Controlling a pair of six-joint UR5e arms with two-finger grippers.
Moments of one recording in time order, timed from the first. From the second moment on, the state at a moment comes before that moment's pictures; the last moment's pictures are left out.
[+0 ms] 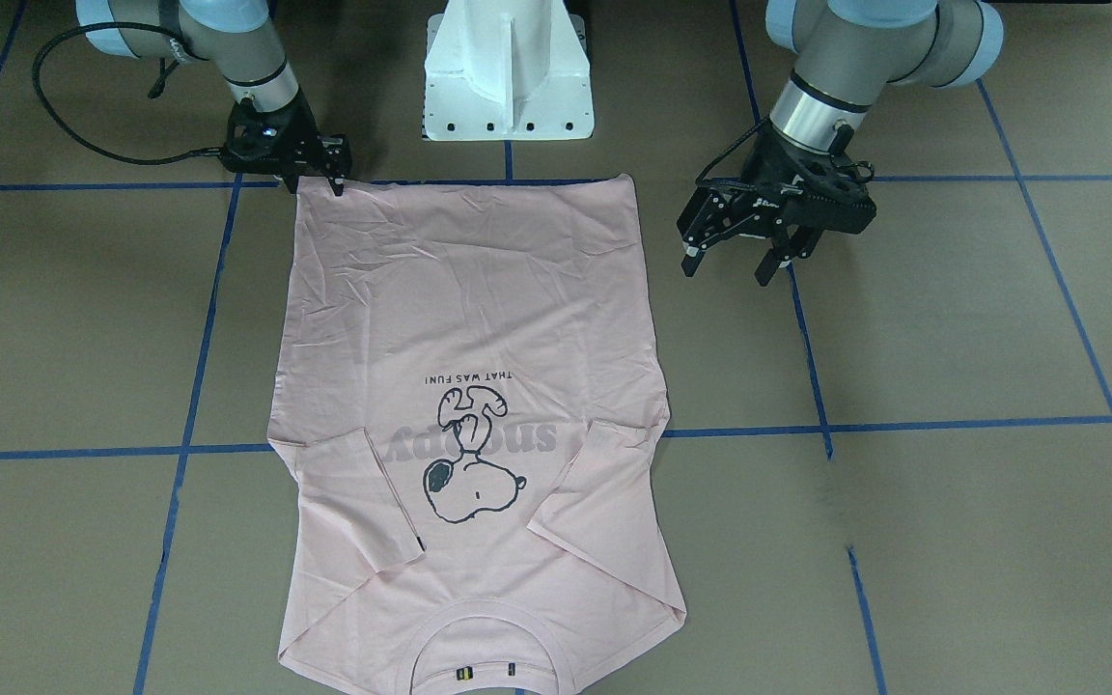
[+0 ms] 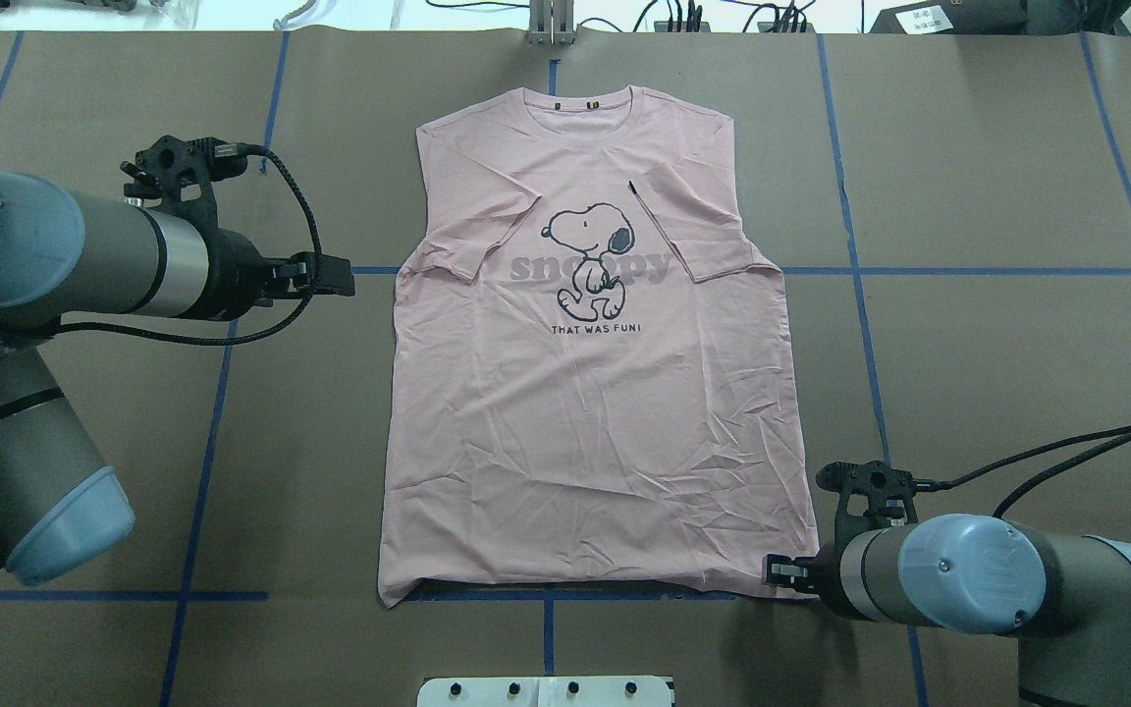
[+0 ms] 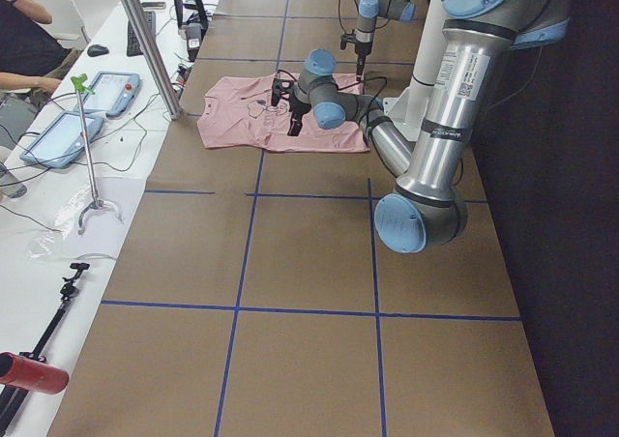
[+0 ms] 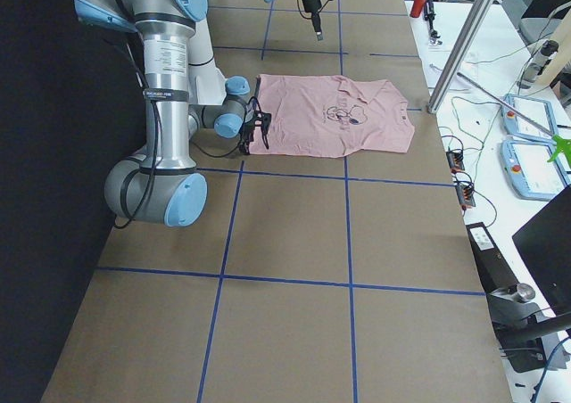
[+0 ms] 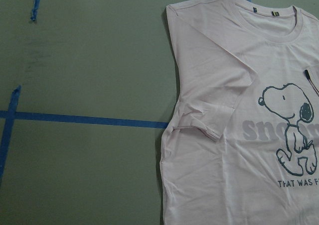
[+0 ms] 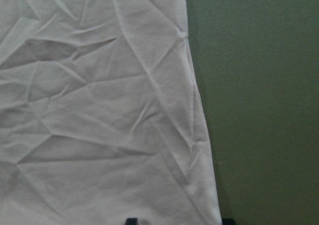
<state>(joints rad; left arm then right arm) -0.69 -1.87 -1.98 -1.95 -1.83 -1.24 0.20 -1.58 2.05 -1.23 1.69 1.57</state>
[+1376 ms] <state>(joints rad) -0.47 -1.85 -1.98 -1.89 -1.77 -1.56 0.22 -1.58 2.13 -1.23 1.70 1.57</state>
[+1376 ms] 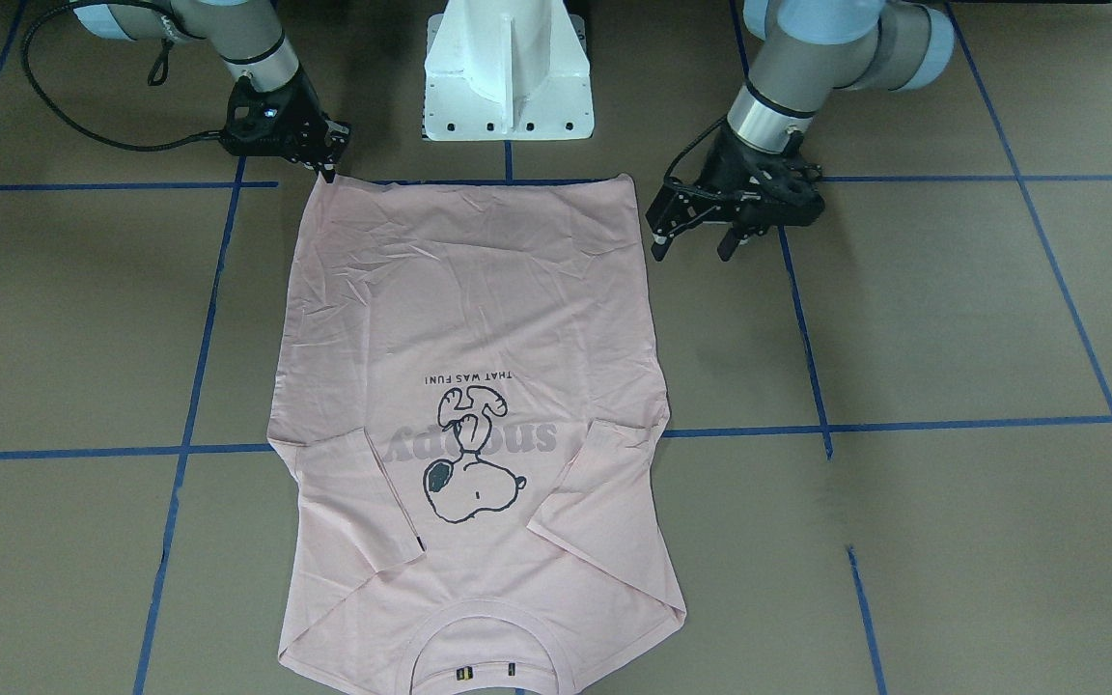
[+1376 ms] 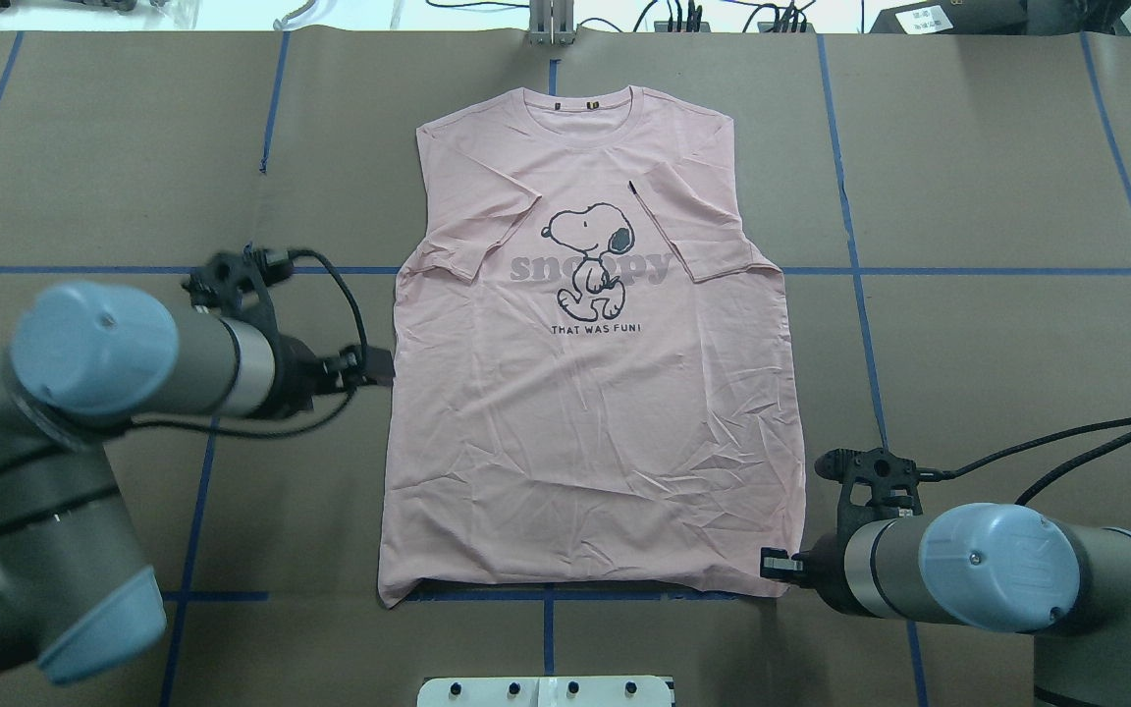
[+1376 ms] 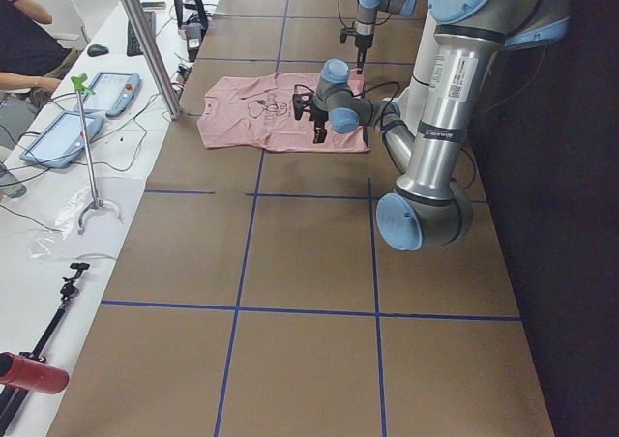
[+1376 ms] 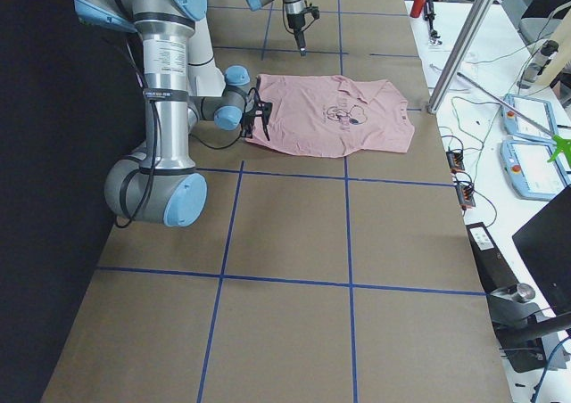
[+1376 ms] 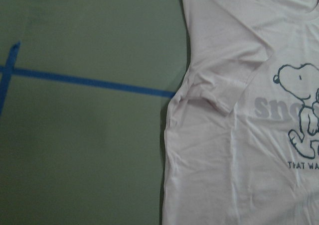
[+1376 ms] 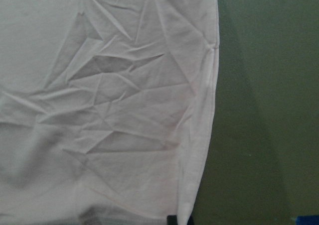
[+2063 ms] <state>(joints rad) -0.19 -1.89 -1.97 -1.66 -1.63 -1.84 0.23 -1.57 2.14 -1.22 1.70 1.57</state>
